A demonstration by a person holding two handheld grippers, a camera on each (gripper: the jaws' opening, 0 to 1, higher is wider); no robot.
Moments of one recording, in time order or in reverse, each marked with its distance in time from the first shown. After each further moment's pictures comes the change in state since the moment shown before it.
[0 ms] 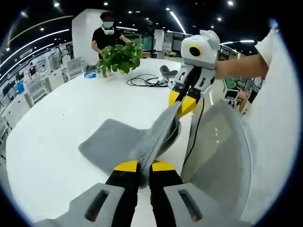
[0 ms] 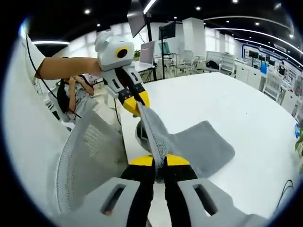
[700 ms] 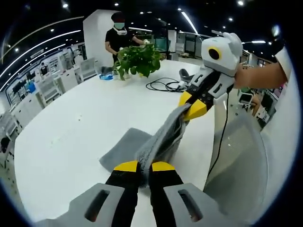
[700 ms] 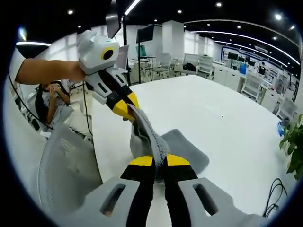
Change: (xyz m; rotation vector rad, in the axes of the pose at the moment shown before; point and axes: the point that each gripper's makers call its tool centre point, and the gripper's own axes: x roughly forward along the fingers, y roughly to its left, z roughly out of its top) left arm 0.022 0.061 0.029 -0.013 0.003 0.111; right arm 0.010 -0.072 0.019 0.048 -0.021 -0.194
